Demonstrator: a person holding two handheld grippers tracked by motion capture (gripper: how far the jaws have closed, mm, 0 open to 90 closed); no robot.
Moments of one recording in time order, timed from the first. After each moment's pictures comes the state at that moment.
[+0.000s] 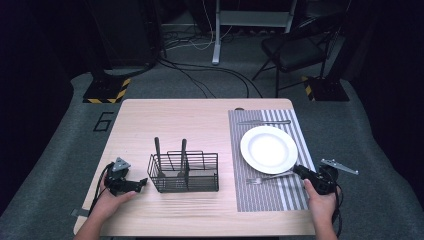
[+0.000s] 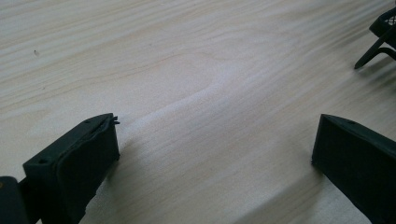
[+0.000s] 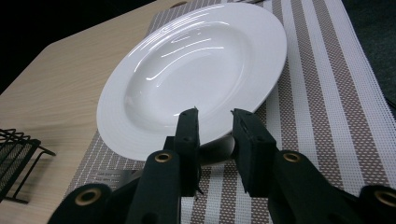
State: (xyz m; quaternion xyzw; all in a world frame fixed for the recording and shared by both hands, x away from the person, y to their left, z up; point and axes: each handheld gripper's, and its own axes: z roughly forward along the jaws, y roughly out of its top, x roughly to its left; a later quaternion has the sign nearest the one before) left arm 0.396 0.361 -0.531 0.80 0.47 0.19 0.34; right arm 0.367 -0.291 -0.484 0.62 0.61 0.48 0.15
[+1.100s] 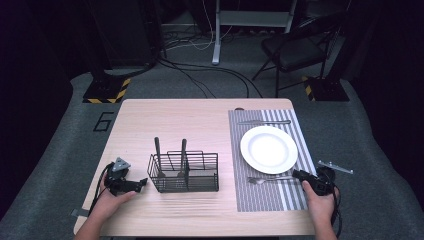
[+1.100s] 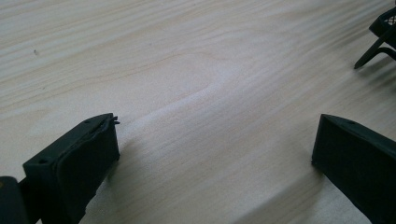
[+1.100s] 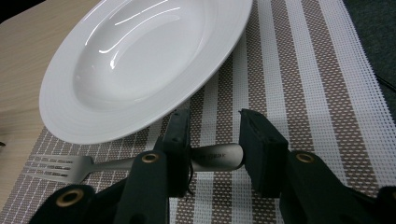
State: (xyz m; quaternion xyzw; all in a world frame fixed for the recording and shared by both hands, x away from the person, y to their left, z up) left arm 0.396 0.361 -0.531 0.80 0.47 0.19 0.34; right arm 0.377 -0.299 -0.510 0.65 0.61 0.42 0.13
